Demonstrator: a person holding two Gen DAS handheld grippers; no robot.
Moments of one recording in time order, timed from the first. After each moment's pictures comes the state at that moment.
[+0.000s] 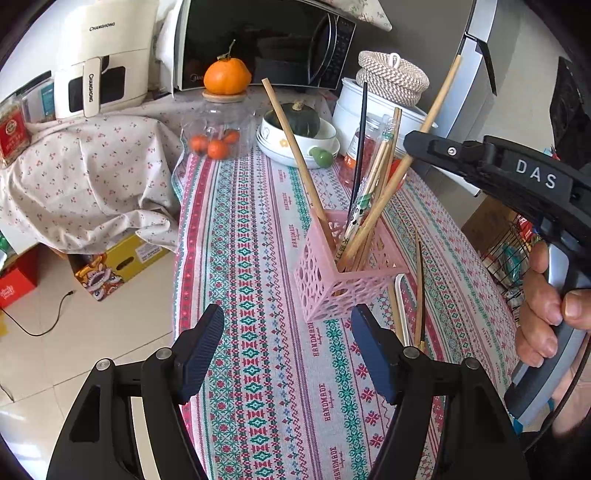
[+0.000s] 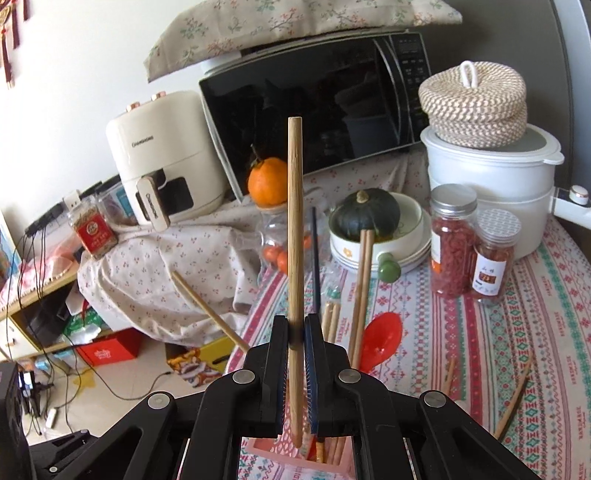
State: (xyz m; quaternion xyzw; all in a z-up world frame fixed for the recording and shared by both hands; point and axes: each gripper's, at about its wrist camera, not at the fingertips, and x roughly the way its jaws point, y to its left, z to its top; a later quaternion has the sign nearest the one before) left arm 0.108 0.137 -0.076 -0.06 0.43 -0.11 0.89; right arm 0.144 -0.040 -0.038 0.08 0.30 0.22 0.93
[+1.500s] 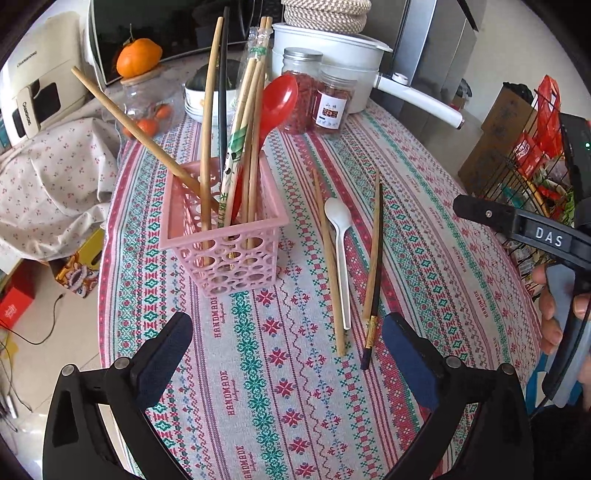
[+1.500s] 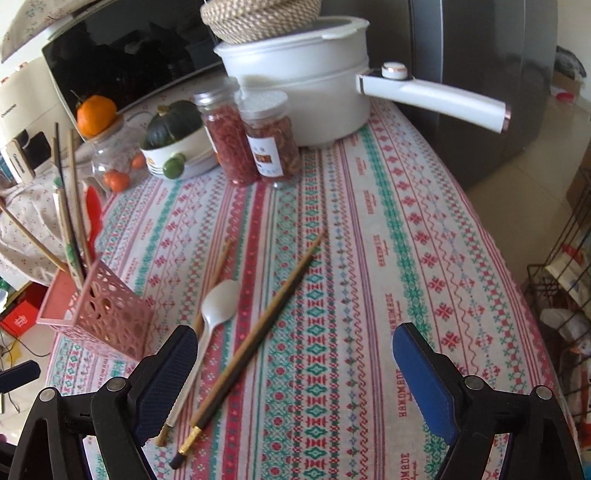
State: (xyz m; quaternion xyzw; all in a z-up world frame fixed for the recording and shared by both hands) left arm 0.111 0.017 -0.100 0.02 0.50 -0.12 0.86; right arm 0.124 -0.216 -0.105 0.07 0.44 0.06 0.89
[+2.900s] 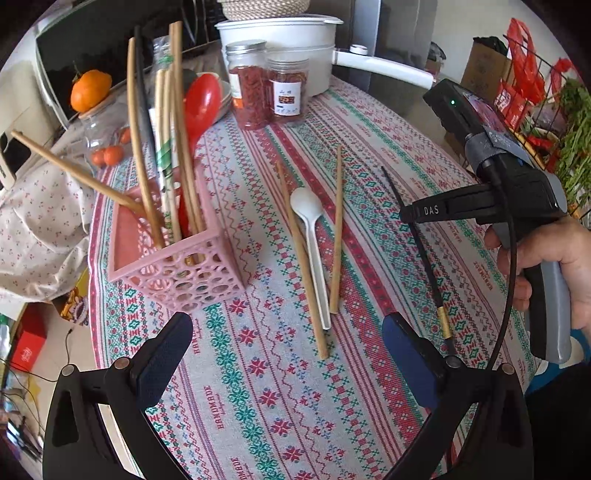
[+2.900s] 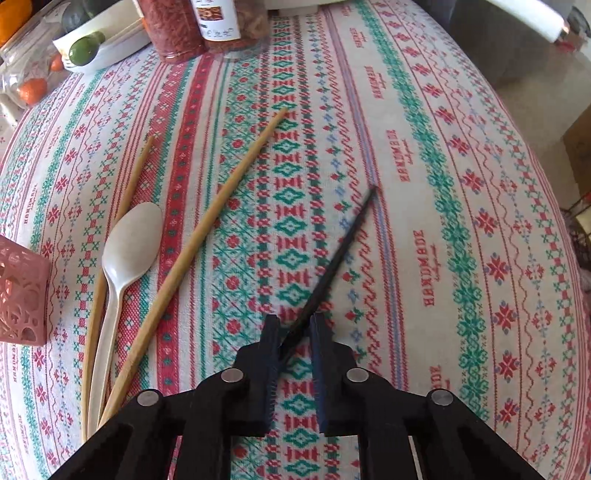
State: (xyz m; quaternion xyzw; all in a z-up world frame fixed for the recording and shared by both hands) left arm 0.109 -0.033 -0.102 0.10 0.50 -0.16 0.85; right arm 0.181 -0.202 -0.190 0.04 0.59 0.01 0.81
